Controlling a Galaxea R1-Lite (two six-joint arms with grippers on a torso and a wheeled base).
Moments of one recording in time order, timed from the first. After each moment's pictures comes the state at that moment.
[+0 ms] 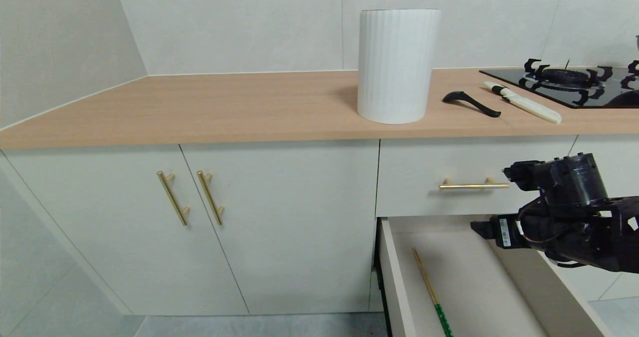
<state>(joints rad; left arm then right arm) 0.00 0.00 0.00 0.00 0.02 0.00 0.34 1.64 -0.72 -0.27 -0.33 0.15</state>
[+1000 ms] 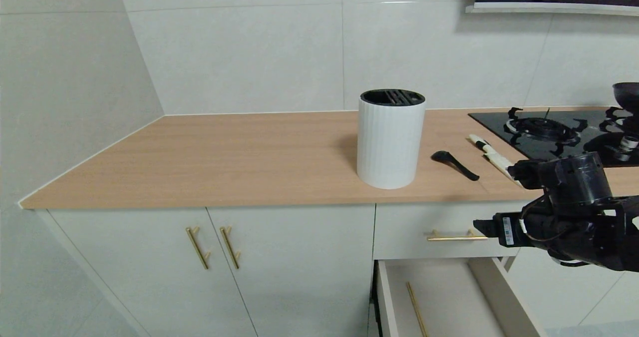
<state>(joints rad) 0.00 0.00 0.00 0.00 0.02 0.00 0.34 1.64 -0.72 -0.27 -0.33 0.15</state>
